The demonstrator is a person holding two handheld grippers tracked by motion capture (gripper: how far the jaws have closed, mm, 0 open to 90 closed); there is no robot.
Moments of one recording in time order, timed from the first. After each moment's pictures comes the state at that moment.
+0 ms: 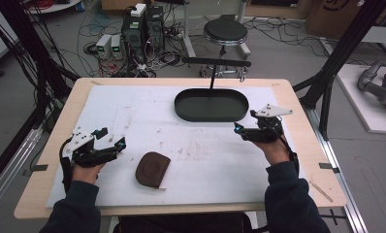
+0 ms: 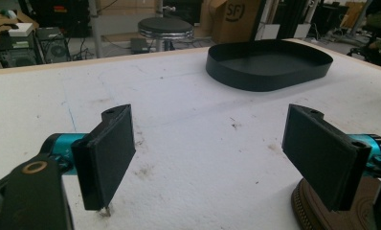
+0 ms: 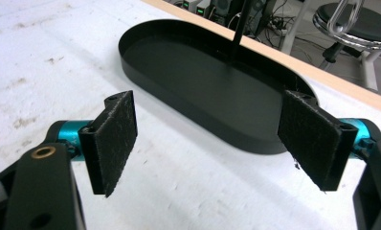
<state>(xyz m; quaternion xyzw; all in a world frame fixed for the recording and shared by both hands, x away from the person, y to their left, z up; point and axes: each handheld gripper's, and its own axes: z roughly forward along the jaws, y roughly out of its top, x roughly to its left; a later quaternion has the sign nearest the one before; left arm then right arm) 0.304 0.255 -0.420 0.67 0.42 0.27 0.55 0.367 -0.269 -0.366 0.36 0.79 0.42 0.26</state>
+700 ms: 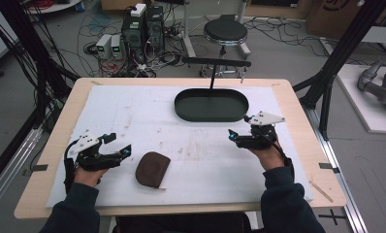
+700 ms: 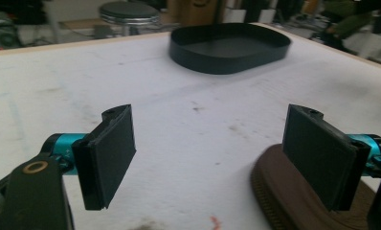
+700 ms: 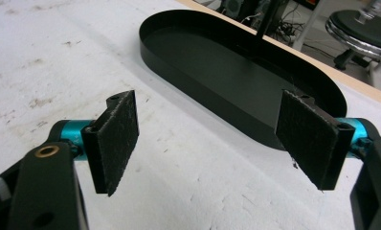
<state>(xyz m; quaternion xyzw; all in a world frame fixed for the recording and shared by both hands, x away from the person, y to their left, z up) 0.300 0.244 -0.424 0.71 0.38 0.21 0.56 0.356 -0.254 -0.378 0.33 0.80 0.42 0.26</state>
